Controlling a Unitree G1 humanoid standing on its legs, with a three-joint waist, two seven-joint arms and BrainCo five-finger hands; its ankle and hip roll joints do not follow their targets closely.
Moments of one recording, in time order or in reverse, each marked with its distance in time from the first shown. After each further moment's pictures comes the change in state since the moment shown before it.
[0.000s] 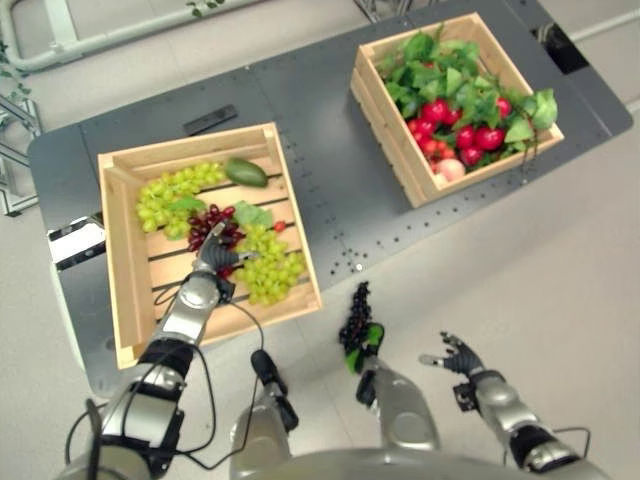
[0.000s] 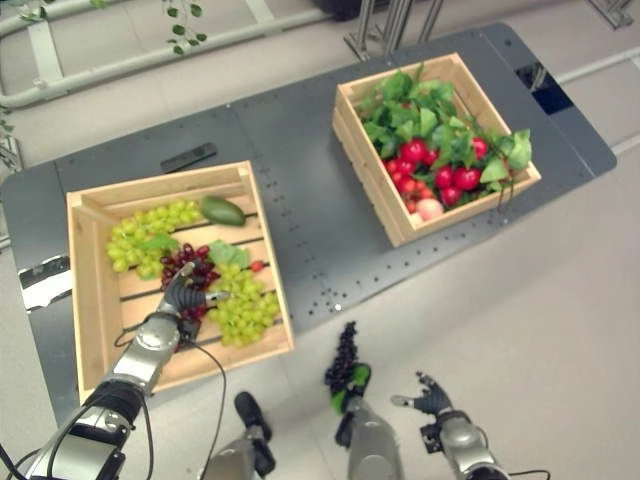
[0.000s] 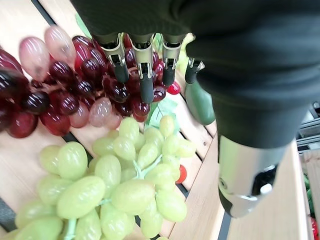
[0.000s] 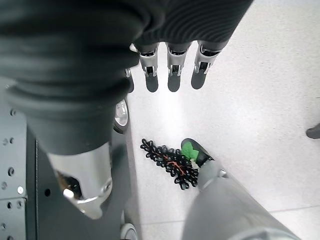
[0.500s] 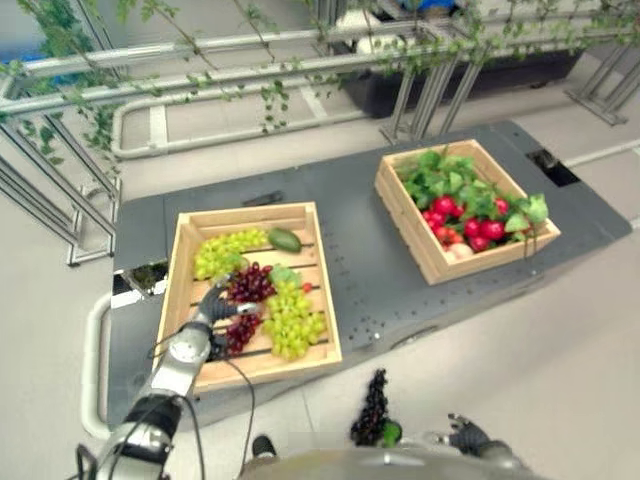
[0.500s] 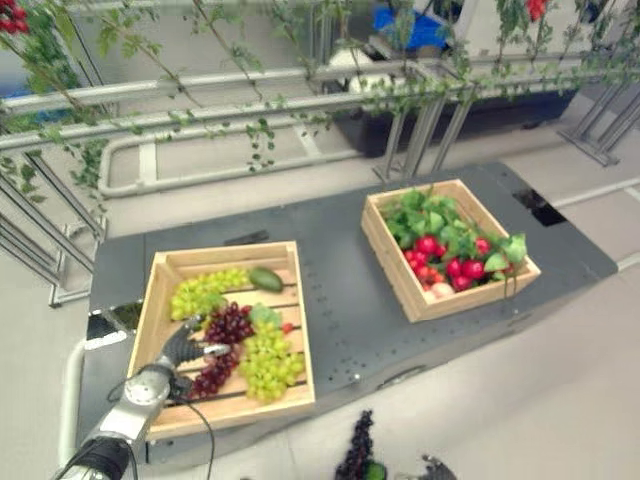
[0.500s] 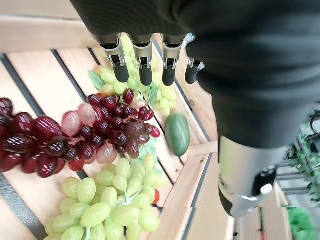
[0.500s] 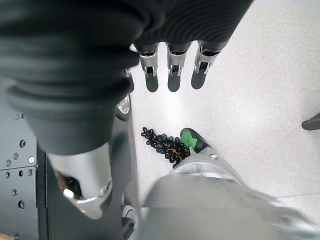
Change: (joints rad) left arm 0.198 -0.004 0.001 -0.084 0.003 -0.004 -0.105; right arm 0.095 0.084 -0.032 0.179 -0.049 0.017 0.025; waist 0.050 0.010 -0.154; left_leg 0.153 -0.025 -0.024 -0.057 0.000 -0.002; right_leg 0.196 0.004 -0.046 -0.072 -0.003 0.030
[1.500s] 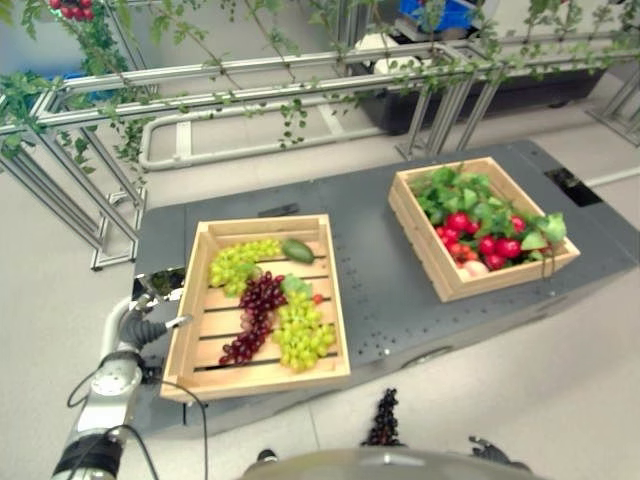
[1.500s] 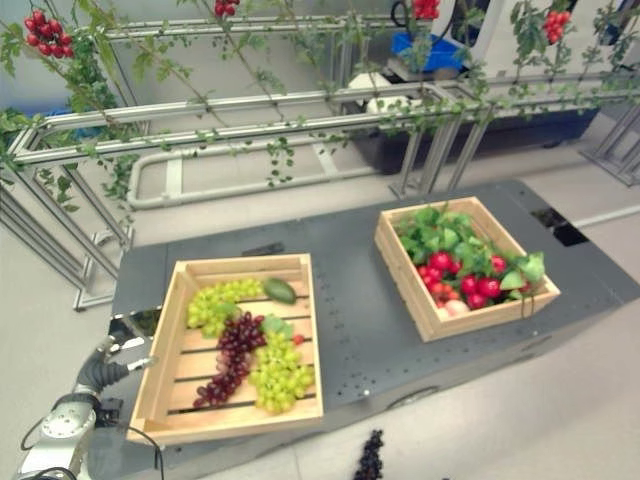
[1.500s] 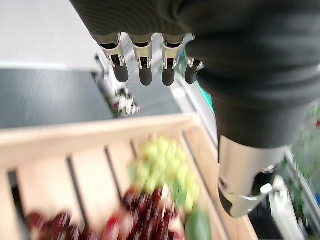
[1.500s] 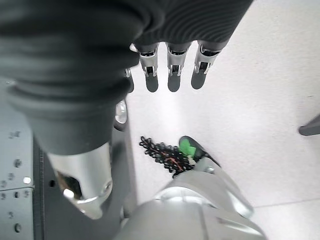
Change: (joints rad) left arm 0.262 0.108 0.222 -0.076 -0.101 -0.002 -0.072; right arm 0.077 -0.026 -0.076 0.126 -0.020 0.004 0.007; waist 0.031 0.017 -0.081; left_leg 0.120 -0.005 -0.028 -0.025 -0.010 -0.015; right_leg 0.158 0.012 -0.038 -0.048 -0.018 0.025
